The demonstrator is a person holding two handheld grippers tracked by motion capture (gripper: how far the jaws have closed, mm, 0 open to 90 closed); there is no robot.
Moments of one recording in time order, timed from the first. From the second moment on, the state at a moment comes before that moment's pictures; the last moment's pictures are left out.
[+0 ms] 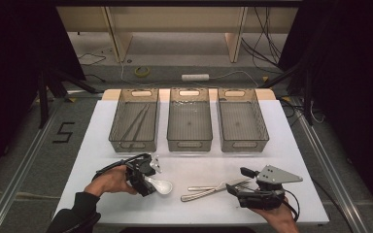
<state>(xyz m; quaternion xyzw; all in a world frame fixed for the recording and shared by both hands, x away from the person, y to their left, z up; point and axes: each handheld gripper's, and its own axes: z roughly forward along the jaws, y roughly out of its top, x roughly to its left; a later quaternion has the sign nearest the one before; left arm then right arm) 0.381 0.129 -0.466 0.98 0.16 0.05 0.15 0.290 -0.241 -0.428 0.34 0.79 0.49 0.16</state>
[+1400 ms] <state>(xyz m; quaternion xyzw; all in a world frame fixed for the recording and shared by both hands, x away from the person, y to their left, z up) 0.381 0.133 -0.452 0.96 0.17 0.04 0.20 0.291 -0.240 -0.428 0.34 0.79 0.48 0.15</state>
